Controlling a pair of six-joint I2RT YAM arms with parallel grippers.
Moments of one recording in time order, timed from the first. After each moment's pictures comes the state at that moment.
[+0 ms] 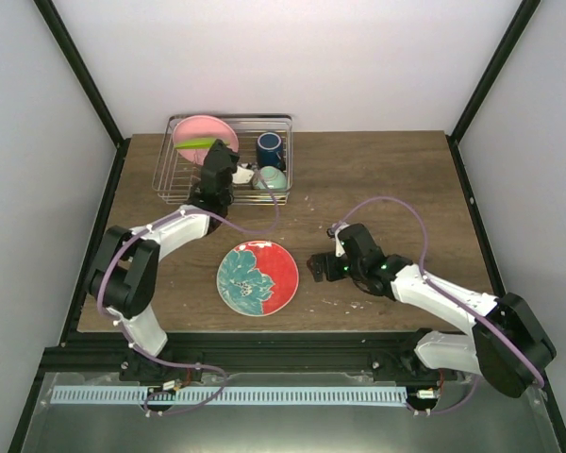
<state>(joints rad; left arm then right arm) -0.44 1.72 1.10 0.52 -0.59 2.02 0.66 1.19 0.59 -0.21 -0.06 0.39</state>
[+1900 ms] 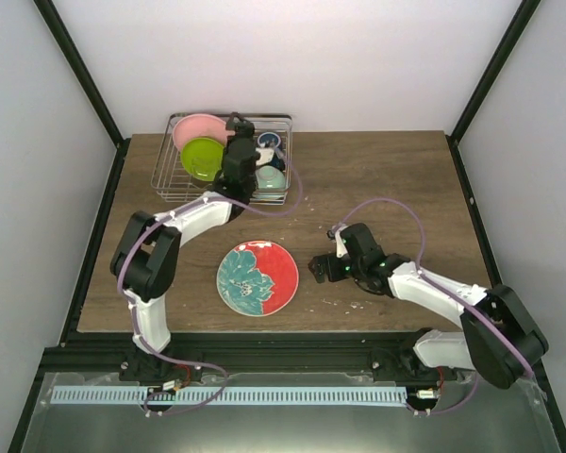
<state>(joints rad) -0.49 1.91 1.27 0.58 -0.71 1.86 0.60 1.26 0.56 -0.15 -0.13 0.33</state>
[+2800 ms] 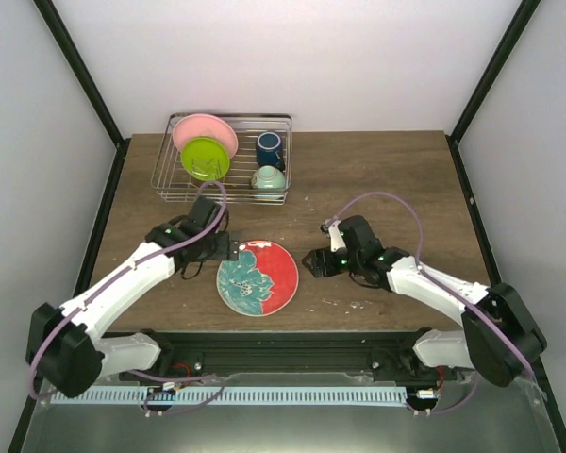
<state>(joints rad) -0.59 1.25 0.98 -0.79 -0.21 -0.41 0.61 1.25 0.63 -0.17 -0.27 0.36</state>
